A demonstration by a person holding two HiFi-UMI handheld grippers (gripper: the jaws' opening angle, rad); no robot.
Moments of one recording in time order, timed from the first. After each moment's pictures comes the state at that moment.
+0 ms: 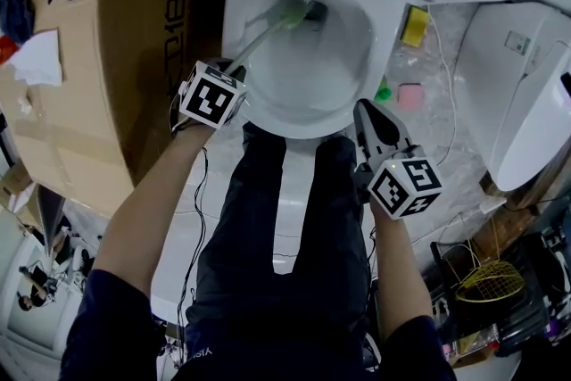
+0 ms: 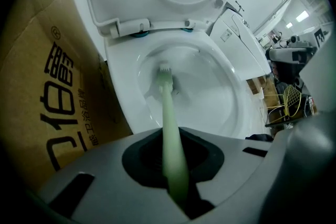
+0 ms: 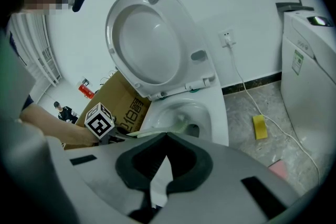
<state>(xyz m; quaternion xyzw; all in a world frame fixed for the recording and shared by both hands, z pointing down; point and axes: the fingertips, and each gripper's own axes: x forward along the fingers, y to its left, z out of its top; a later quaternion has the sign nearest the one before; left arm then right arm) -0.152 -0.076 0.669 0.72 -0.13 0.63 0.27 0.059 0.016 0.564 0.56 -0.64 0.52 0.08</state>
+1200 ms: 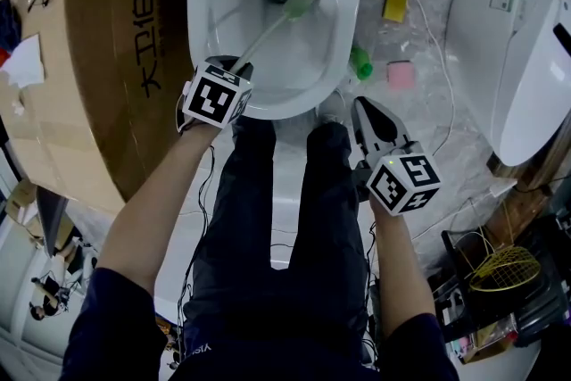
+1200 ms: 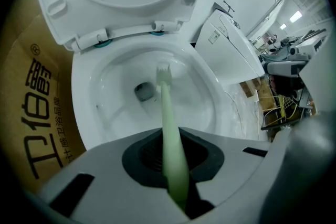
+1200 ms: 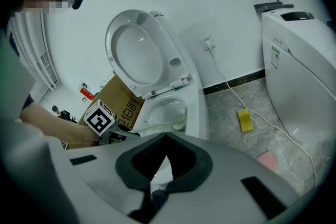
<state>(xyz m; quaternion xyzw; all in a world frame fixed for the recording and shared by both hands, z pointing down) -0.078 -0.013 0.662 0.74 -0.13 0.60 0.27 0.103 0.095 0.564 0.58 -0.62 0.52 0.07</state>
